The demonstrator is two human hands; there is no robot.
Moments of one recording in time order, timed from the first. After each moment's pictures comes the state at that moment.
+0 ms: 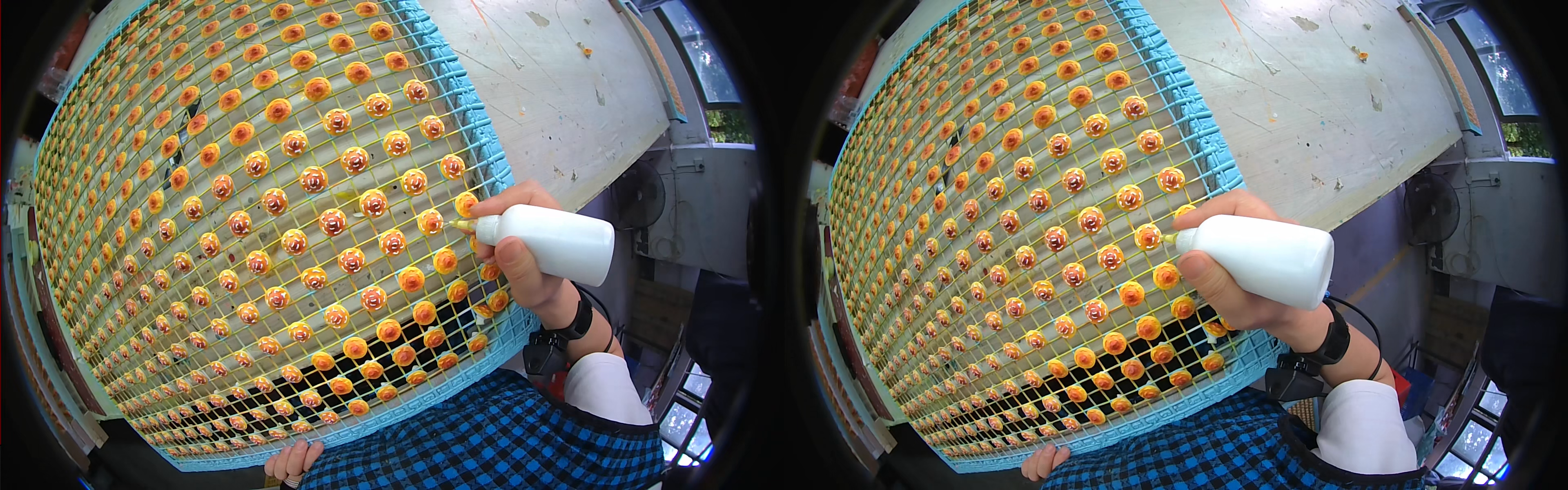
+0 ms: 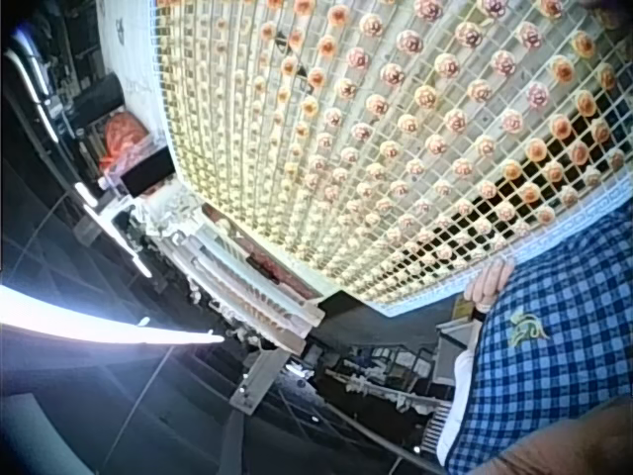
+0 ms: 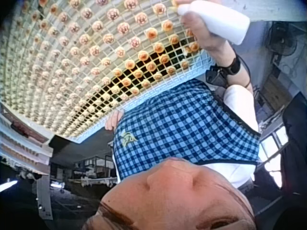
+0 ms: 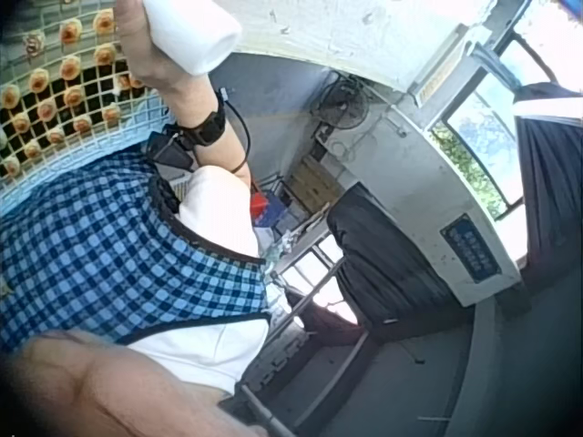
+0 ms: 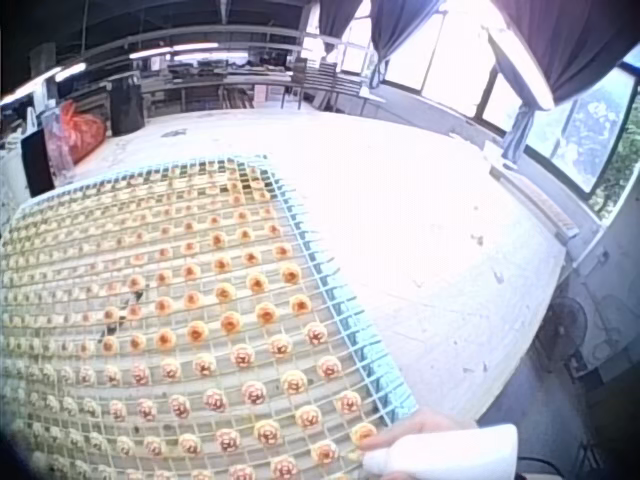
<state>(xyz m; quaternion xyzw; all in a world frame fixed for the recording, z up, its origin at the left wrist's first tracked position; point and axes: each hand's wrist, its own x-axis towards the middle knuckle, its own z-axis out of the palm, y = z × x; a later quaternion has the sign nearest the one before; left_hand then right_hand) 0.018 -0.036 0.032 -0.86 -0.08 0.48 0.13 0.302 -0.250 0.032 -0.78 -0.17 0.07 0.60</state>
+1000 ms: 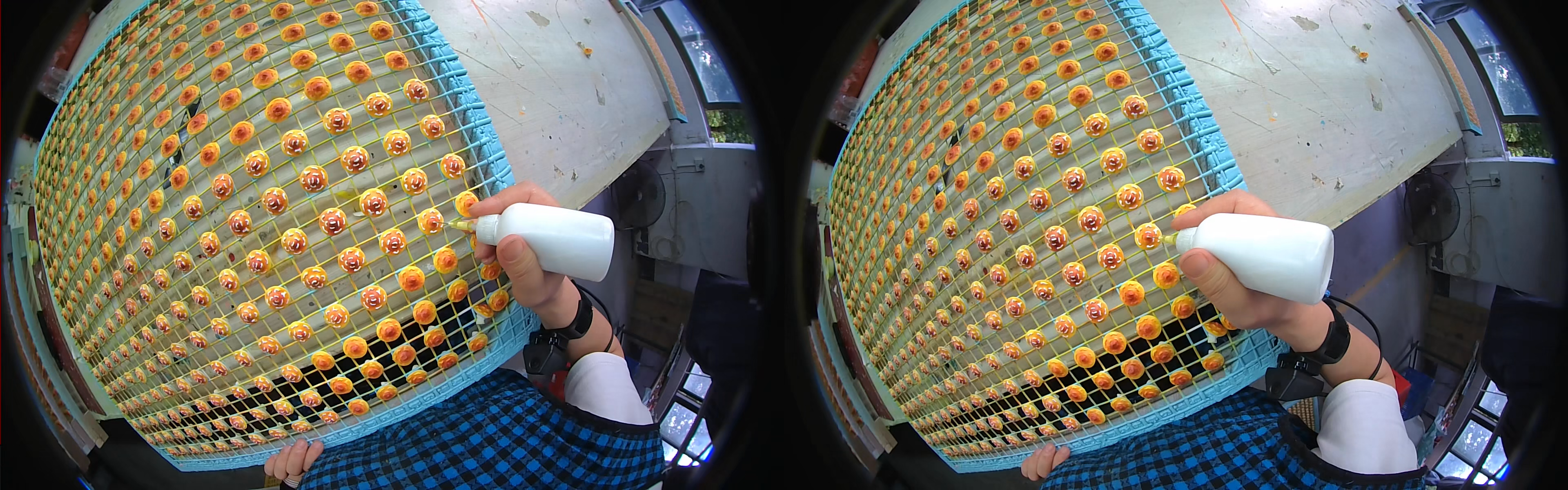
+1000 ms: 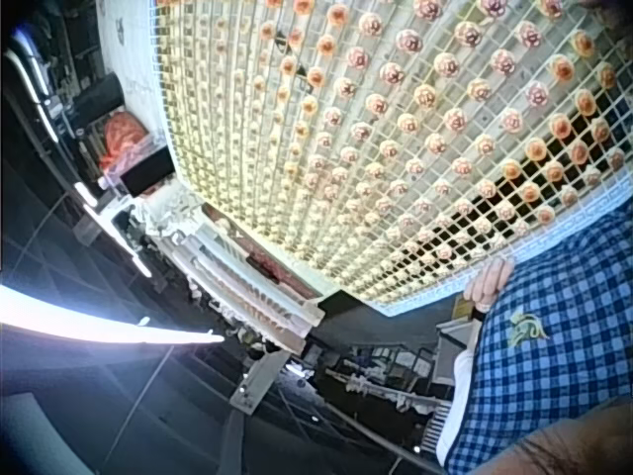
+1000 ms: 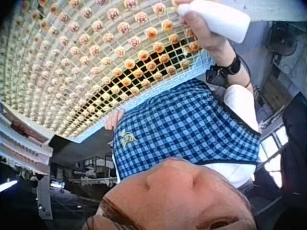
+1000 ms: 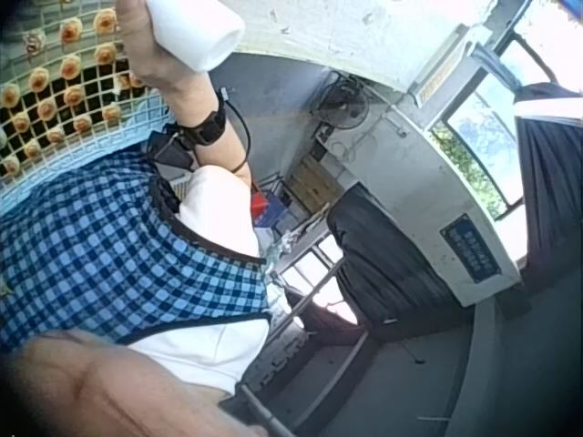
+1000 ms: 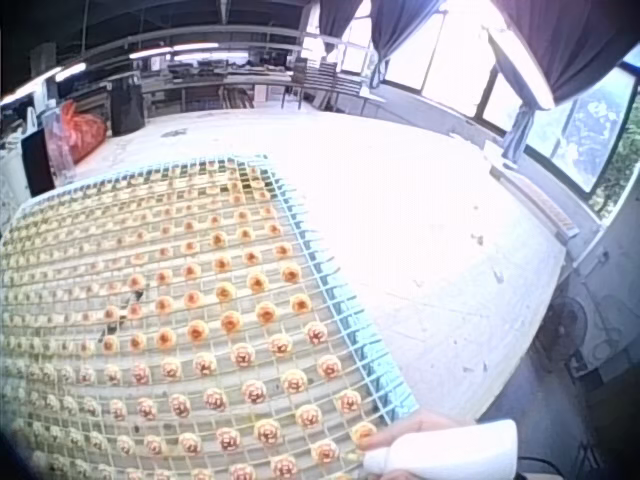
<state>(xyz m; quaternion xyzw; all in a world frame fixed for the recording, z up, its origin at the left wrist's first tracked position) -0.003 -0.018 0.000 -0.99 -0.01 0.12 0.05 0.303 -0.253 0.033 -0.76 -0.17 0.09 0.62</state>
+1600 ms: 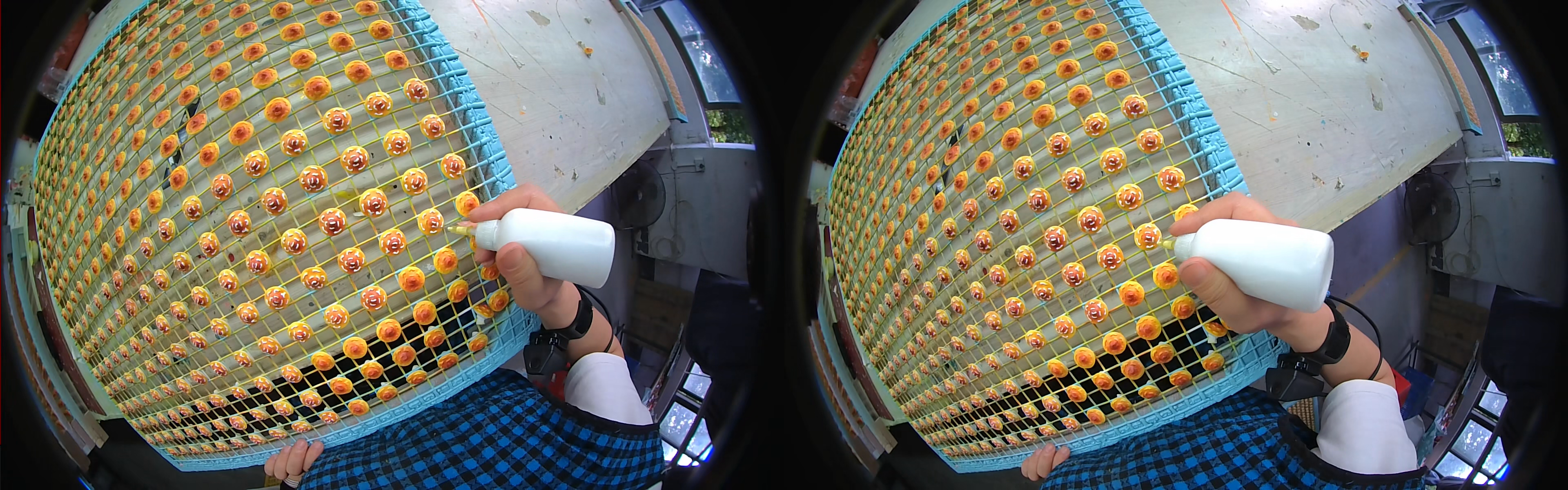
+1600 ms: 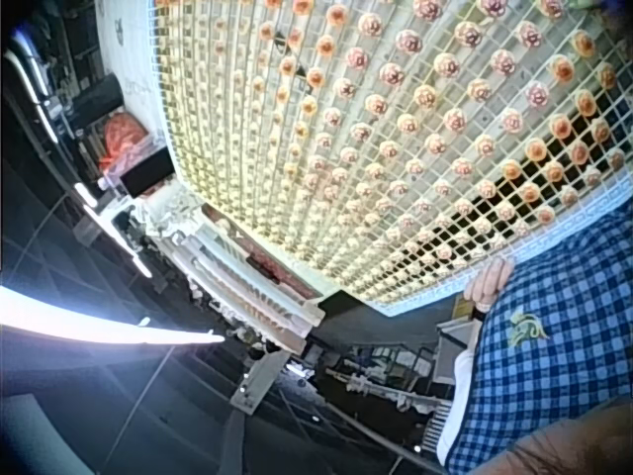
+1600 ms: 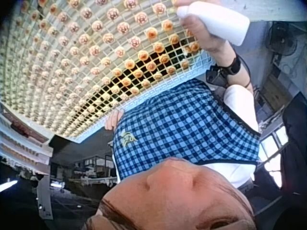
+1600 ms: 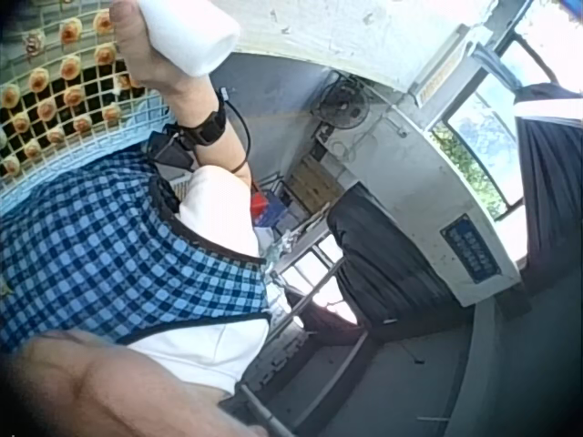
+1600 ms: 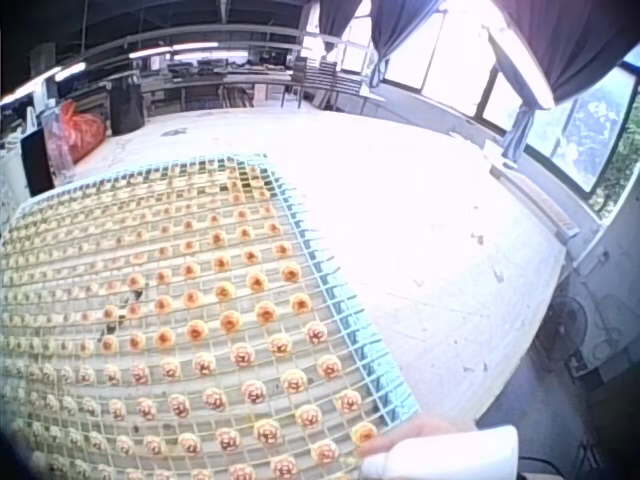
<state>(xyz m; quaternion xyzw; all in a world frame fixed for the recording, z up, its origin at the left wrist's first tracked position) -0.018 -0.011 -0.020 -0.98 0.05 -0.17 0.02 0.302 -0.252 0.034 -0.77 -0.19 0.08 0.61</state>
